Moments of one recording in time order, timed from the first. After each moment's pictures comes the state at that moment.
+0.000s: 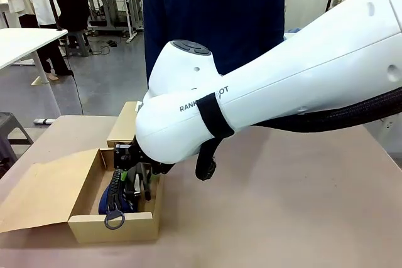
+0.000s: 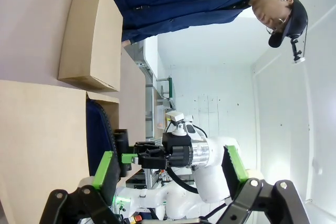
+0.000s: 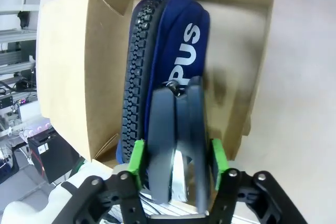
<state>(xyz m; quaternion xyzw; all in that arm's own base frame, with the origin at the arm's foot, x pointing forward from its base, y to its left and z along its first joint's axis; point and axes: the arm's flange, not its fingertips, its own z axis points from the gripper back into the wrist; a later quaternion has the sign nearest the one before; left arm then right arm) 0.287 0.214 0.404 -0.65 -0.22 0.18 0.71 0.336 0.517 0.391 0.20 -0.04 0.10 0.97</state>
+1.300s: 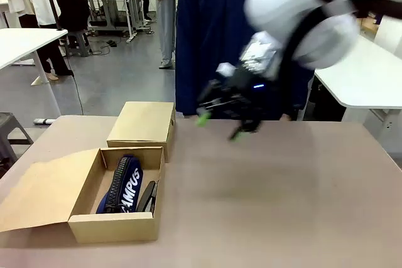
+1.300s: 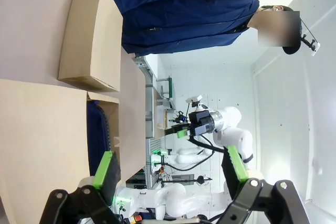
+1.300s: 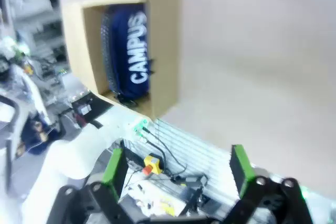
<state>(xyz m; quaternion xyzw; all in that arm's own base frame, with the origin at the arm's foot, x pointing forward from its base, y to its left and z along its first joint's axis) 0.287 0.214 0.404 -0.65 -0.22 0.18 0.71 0.424 0.270 0.481 0.30 0.10 0.04 0.95</state>
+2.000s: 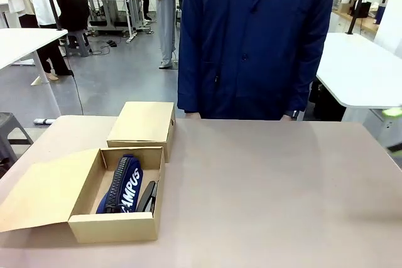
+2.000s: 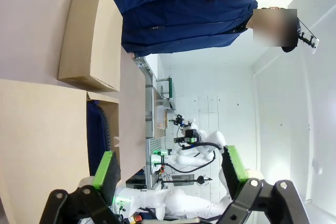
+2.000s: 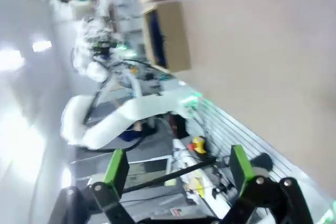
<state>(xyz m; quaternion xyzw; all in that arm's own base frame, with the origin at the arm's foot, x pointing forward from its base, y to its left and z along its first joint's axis) 0.287 0.214 0.404 -0.65 -0.22 0.18 0.71 0.339 -0.116 0.430 0.58 0.03 -0.03 0.81</state>
